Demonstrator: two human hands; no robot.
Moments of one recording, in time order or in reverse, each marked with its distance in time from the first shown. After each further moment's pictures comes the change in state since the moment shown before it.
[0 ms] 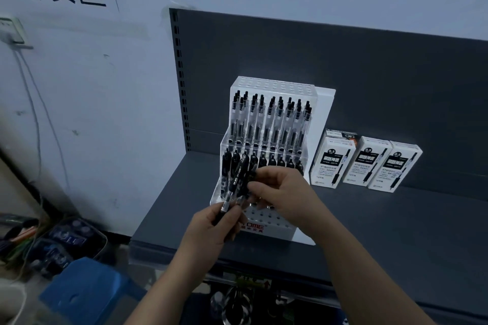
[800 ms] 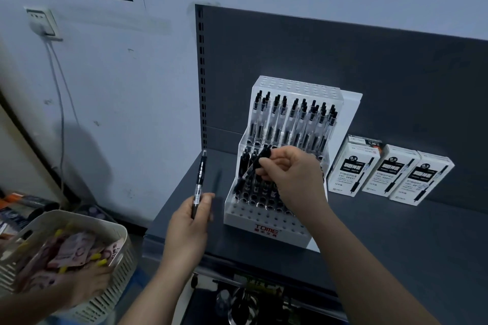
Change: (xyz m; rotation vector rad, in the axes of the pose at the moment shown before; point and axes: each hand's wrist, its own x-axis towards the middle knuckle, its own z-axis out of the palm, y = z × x) left_hand 0.011 -0.020 -0.039 0.142 0.400 -0.036; right_hand 0.035 0.001 0.017 -0.129 0.314 -0.254
